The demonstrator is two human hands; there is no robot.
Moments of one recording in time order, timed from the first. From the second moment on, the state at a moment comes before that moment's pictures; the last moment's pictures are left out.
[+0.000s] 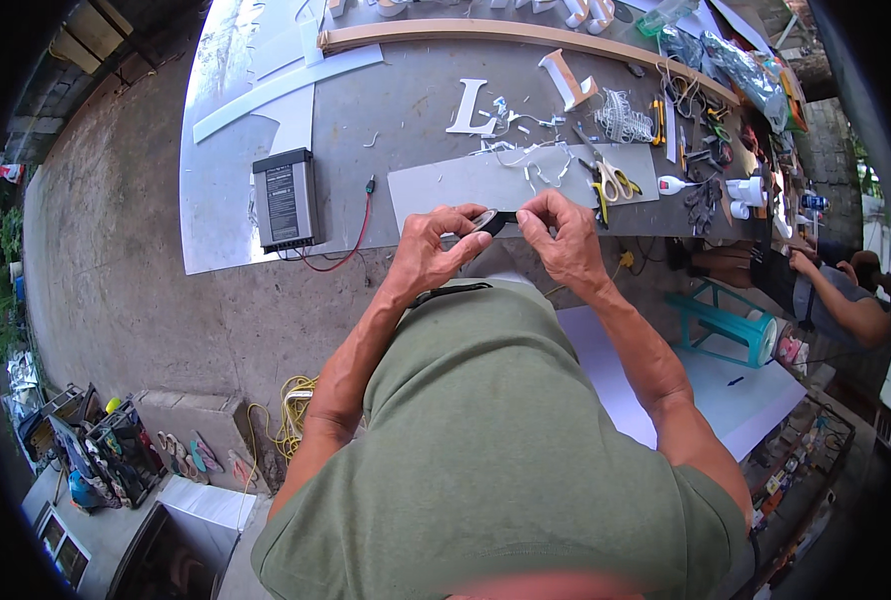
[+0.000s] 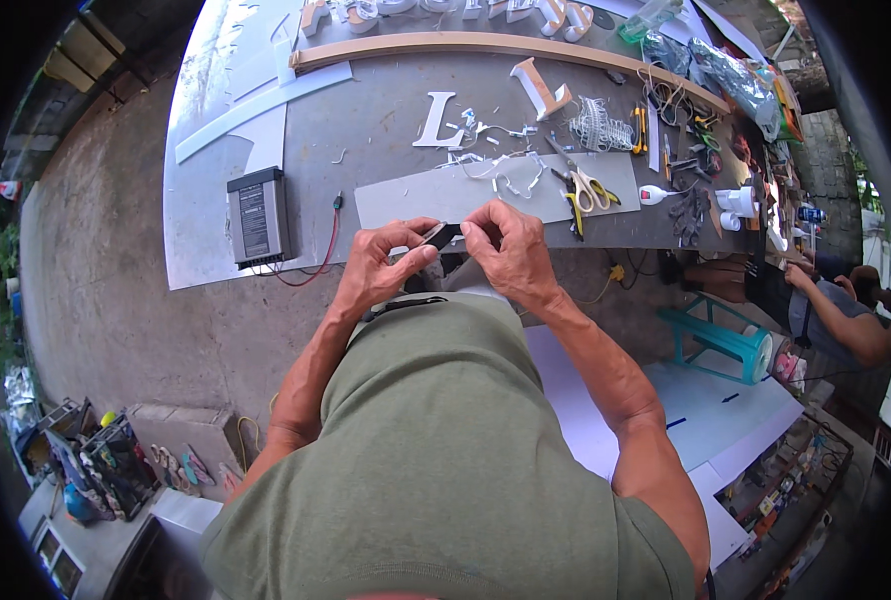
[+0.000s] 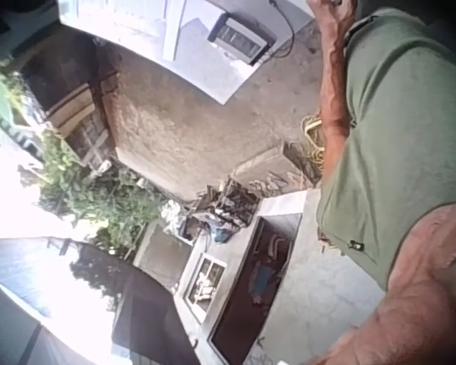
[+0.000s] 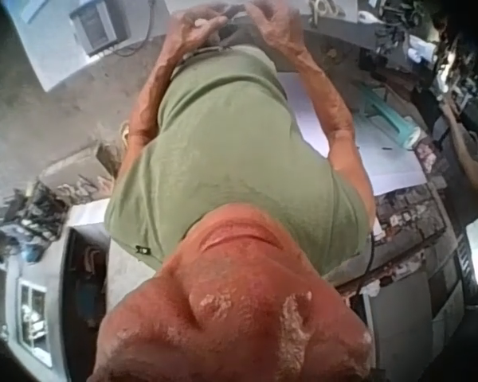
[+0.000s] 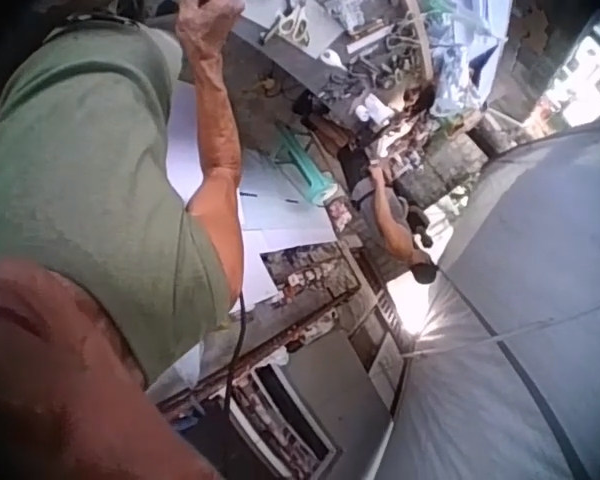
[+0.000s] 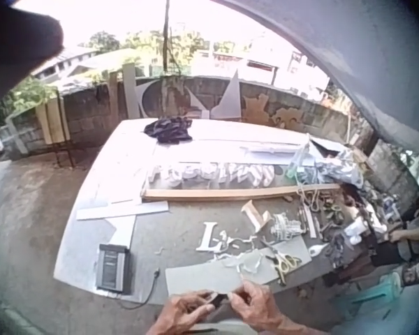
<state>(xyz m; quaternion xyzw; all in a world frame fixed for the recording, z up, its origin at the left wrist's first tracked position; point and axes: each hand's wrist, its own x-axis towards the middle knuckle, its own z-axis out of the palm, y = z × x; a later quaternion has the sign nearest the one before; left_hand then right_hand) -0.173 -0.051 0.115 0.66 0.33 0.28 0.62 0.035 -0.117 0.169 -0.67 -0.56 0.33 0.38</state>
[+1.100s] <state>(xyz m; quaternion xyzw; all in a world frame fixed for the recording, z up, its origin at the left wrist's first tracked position) -0.076 0.011 0.139 0.72 0.15 0.02 0.68 0.154 -0.099 0.127 -0.57 -0.34 0.63 0.40</state>
